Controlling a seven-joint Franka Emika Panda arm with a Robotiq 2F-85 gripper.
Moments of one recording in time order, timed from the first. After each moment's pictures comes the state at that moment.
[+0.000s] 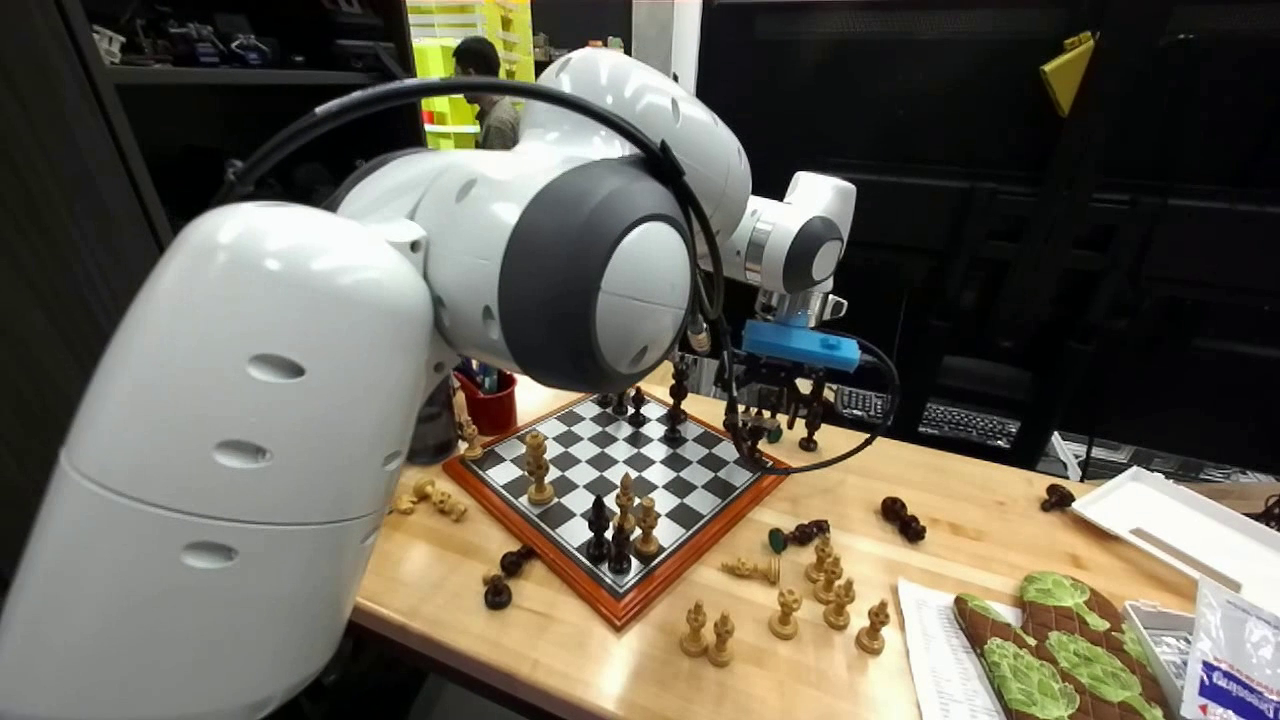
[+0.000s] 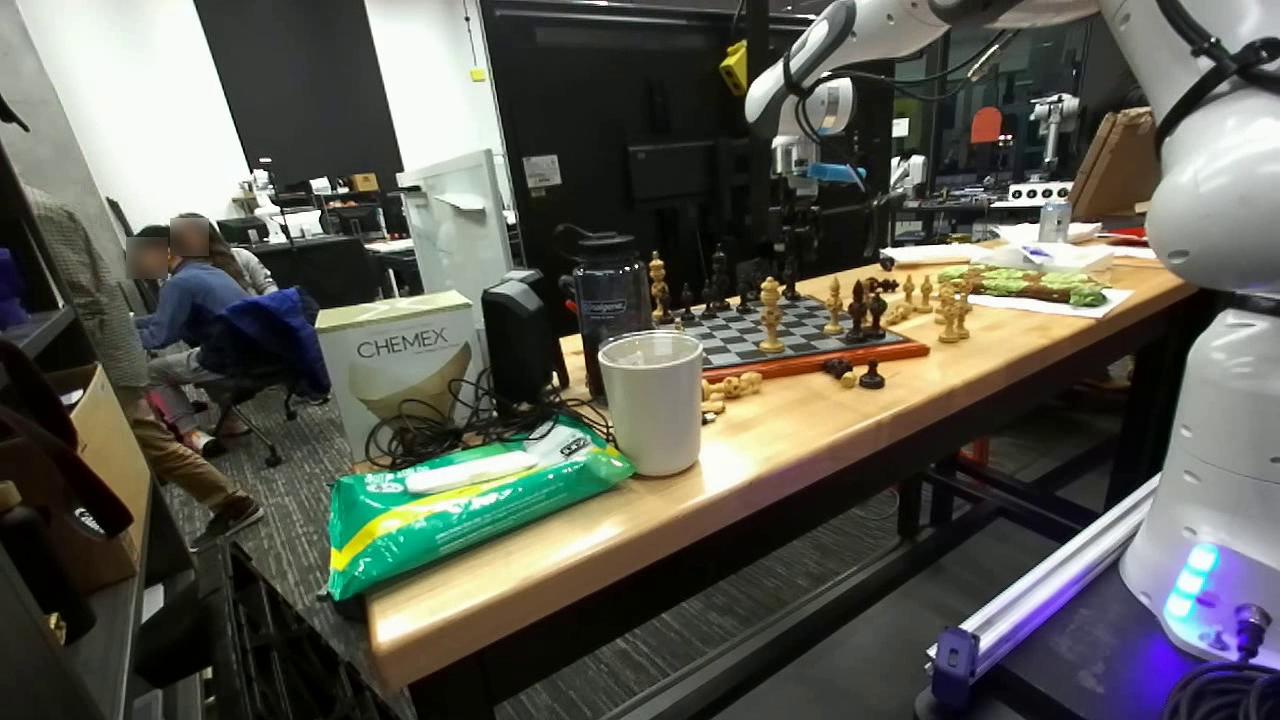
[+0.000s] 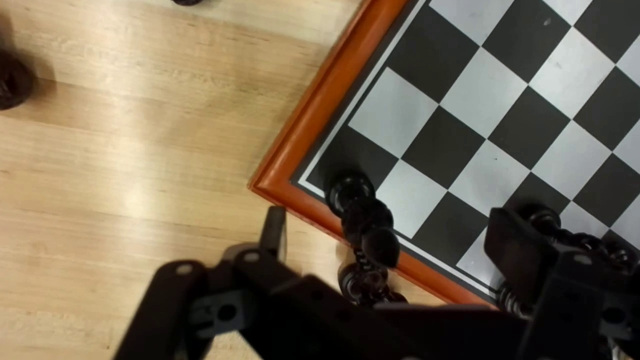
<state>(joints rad) -0.24 0.56 -0.05 -1.38 0.08 1.86 -0.51</state>
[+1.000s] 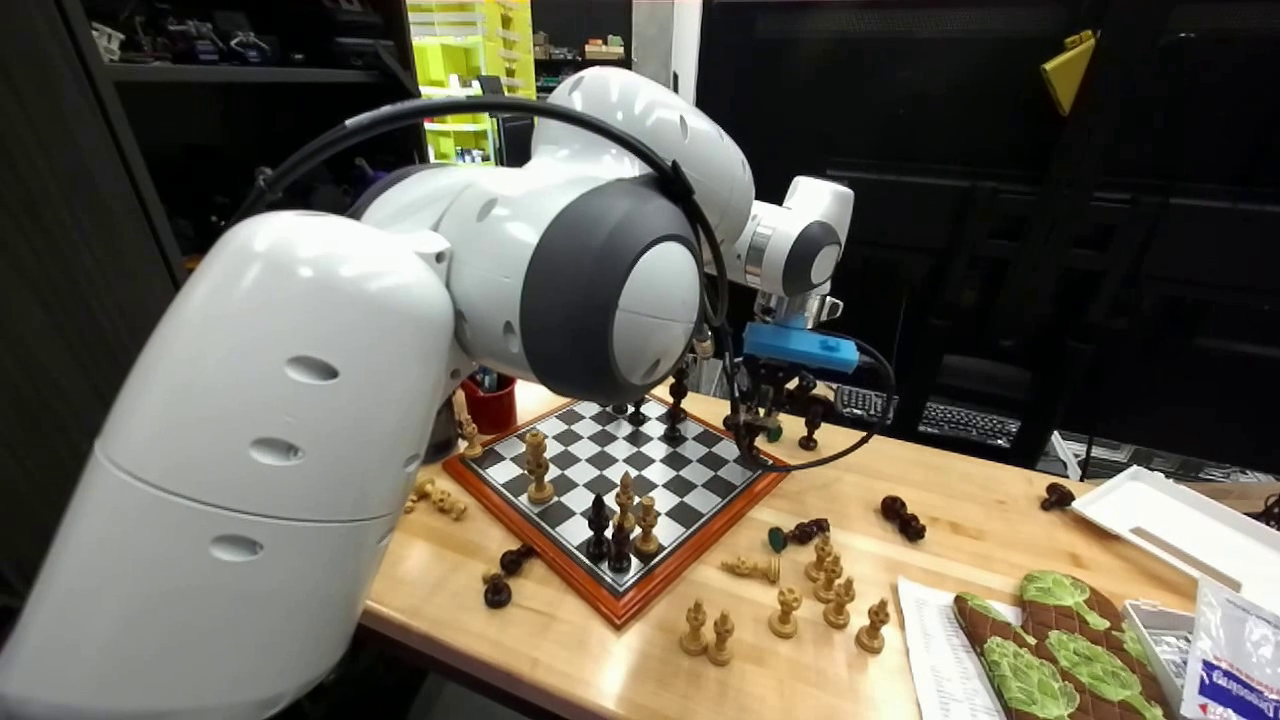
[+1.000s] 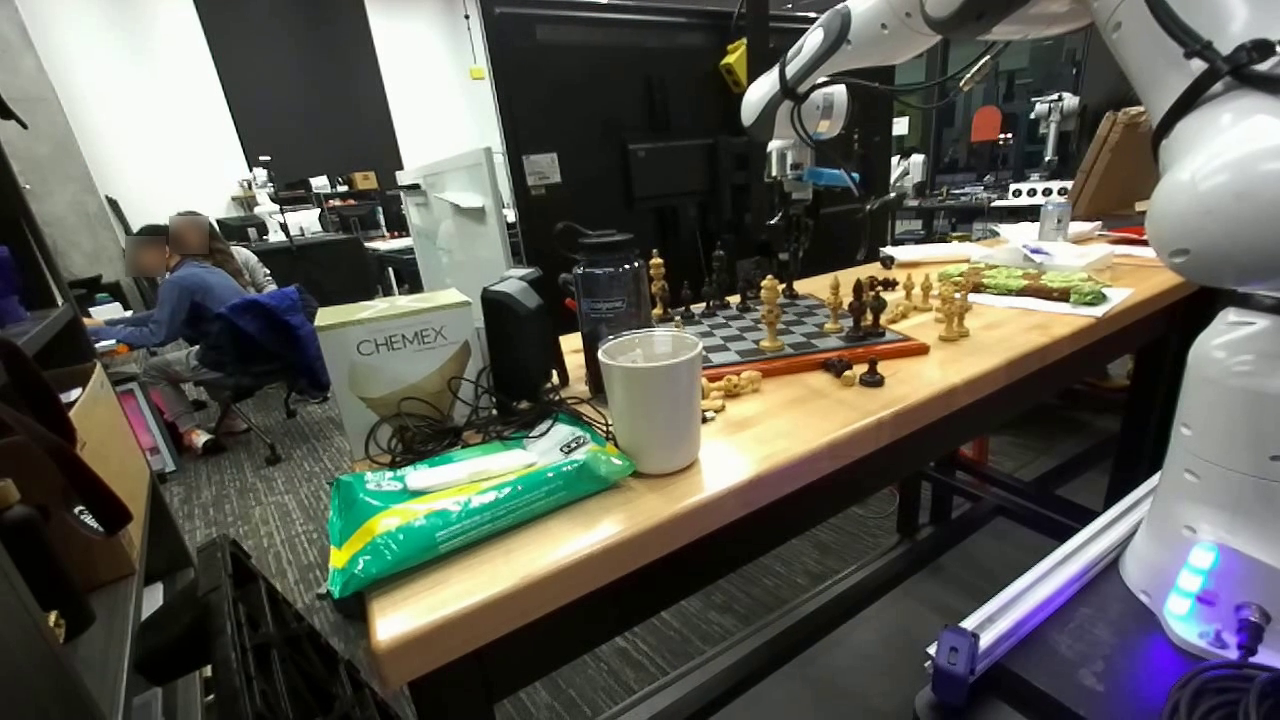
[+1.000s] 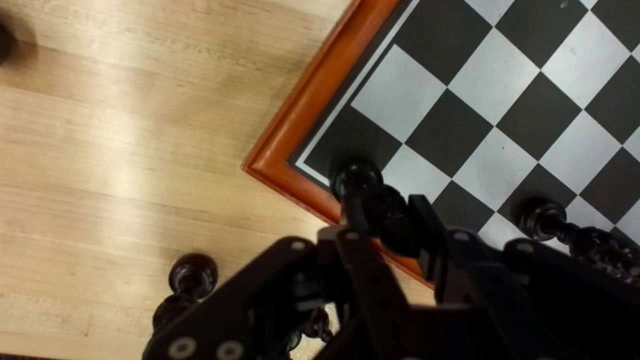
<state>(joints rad) -0.25 0.60 -0.03 -1.33 0.08 1.86 -0.54</state>
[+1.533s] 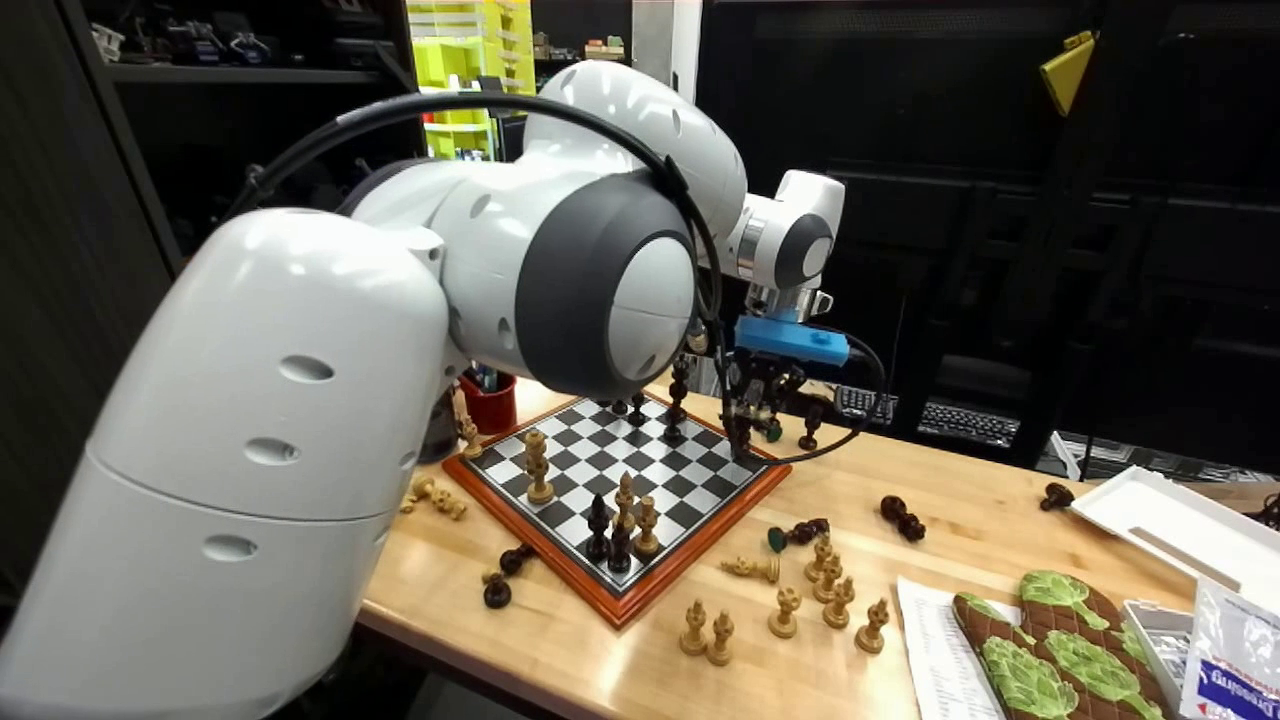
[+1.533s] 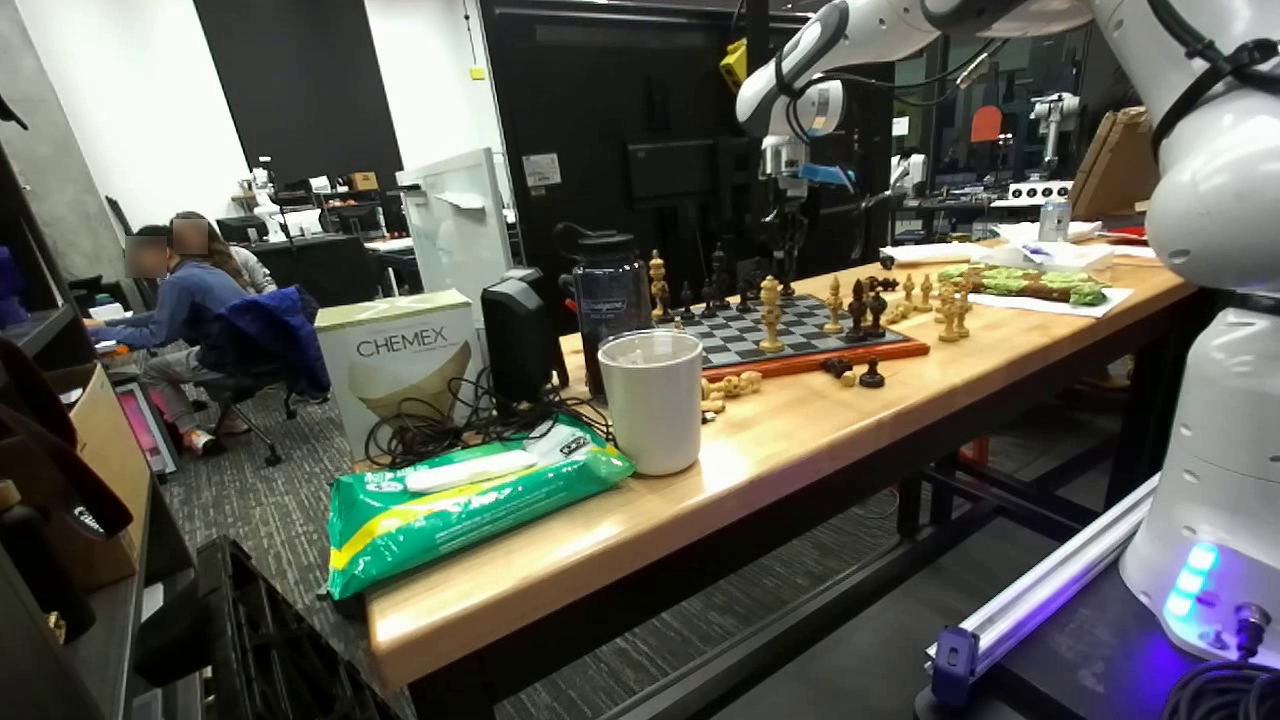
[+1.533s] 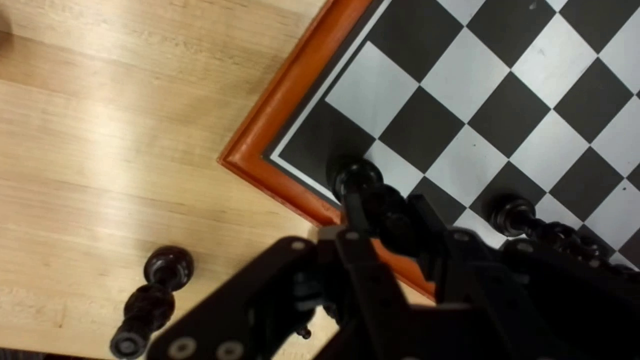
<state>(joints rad) -0.25 0.59 -0.01 -1.33 0.08 1.83 -0.54</state>
